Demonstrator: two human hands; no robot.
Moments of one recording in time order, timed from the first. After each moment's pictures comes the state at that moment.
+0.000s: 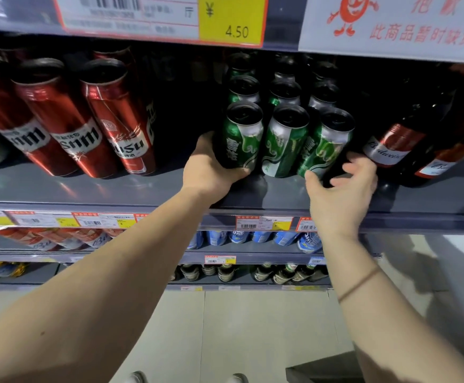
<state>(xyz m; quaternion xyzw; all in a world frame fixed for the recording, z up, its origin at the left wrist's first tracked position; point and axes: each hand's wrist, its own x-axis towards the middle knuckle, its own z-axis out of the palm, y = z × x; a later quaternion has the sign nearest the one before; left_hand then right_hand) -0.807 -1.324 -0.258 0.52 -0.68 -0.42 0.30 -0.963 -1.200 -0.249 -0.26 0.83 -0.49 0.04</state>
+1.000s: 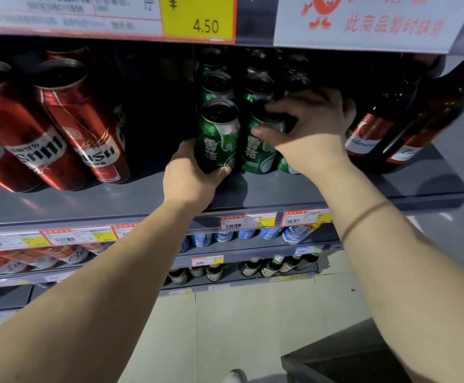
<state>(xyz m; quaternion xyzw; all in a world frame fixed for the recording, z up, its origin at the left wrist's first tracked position) -0.810 -1.318 -0.264 0.54 -0.70 -0.37 0.29 -0.980 -1.252 -0.182 -0.53 0.81 -0.25 -0.07</state>
